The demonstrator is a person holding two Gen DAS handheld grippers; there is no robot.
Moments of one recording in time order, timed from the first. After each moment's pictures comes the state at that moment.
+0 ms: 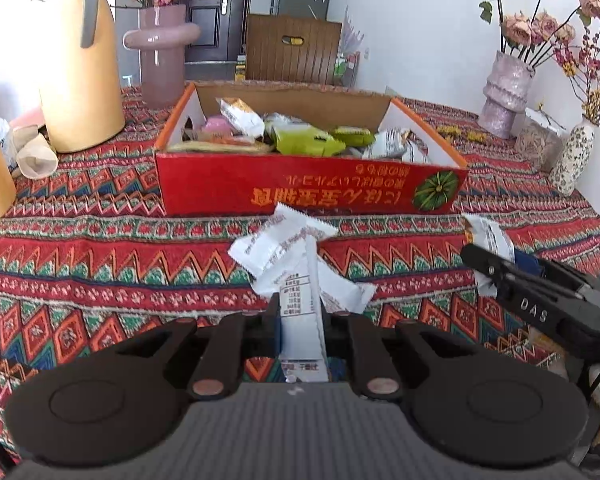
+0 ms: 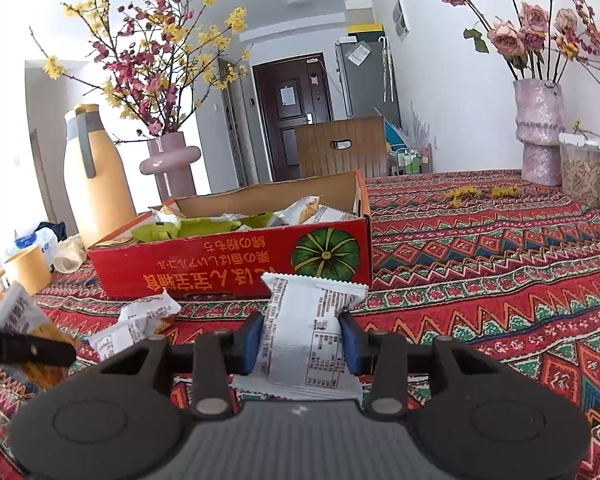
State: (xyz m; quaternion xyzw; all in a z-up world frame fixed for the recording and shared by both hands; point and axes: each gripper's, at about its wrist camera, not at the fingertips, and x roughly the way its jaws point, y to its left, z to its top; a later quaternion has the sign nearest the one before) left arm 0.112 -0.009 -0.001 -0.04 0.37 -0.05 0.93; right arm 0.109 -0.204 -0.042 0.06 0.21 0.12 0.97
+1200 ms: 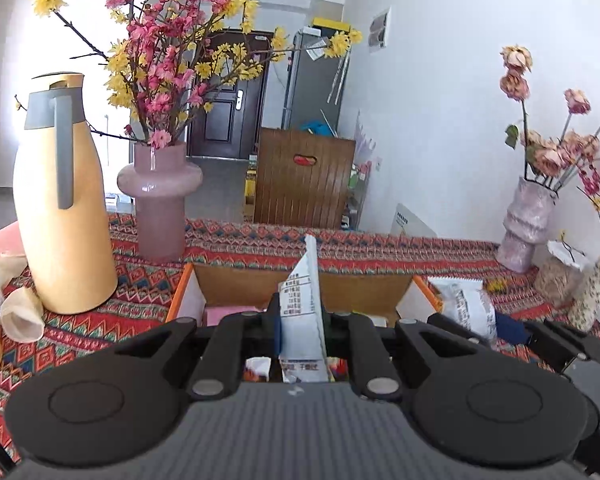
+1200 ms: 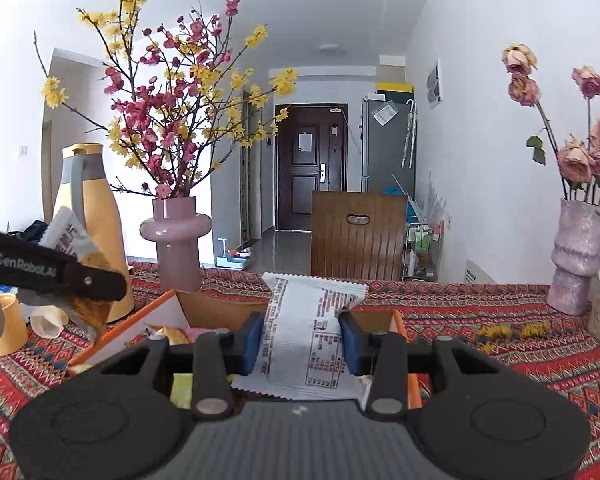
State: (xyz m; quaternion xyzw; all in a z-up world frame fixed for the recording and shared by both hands) left arm 0.233 -0.001 0.082 -0.06 0.21 -0.03 0.97; right arm 0.218 -0.142 0.058 -0.01 0.13 0.12 0.98
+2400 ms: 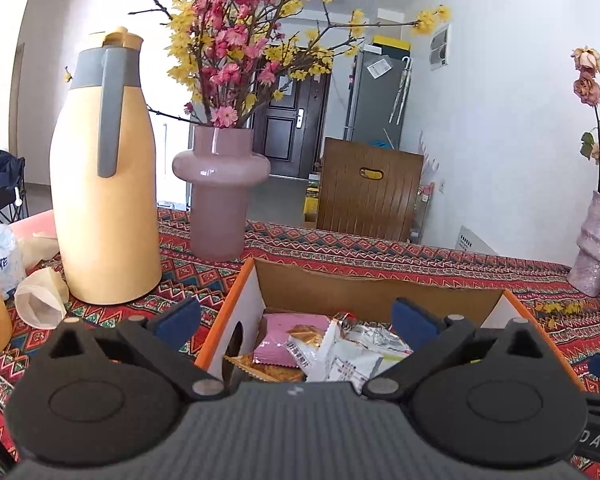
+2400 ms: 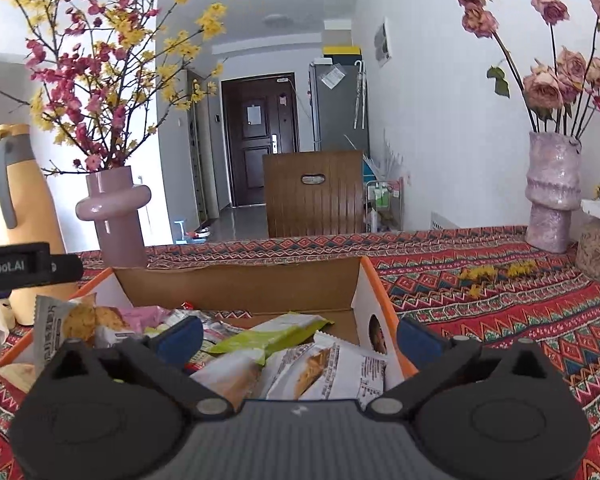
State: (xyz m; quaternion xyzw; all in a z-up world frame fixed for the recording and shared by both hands) left arm 0.271 0.023 0.026 -0.07 0.19 0.07 0.98; right arm 0.259 -0.153 0.009 0.04 0.18 0.05 0.98
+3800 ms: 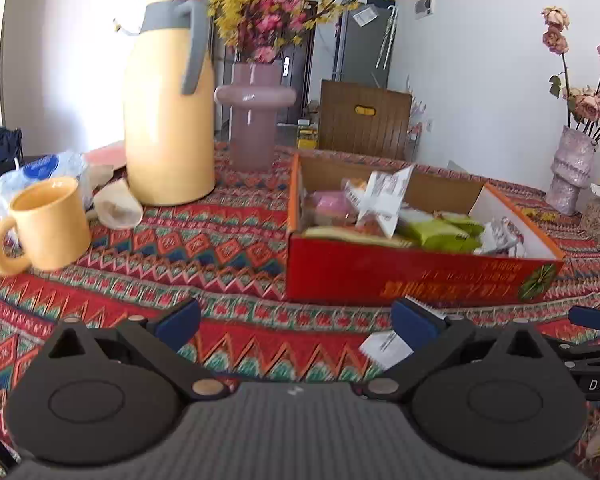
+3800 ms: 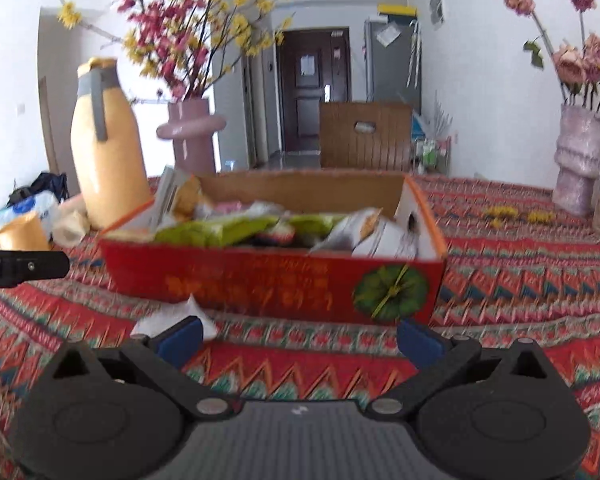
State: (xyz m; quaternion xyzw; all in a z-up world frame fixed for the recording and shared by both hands) left arm 0.131 0.070 0.000 -0.06 0.27 0.04 0.96; right arm 0.149 -0.138 -0.012 0.00 0.26 0.14 0.95
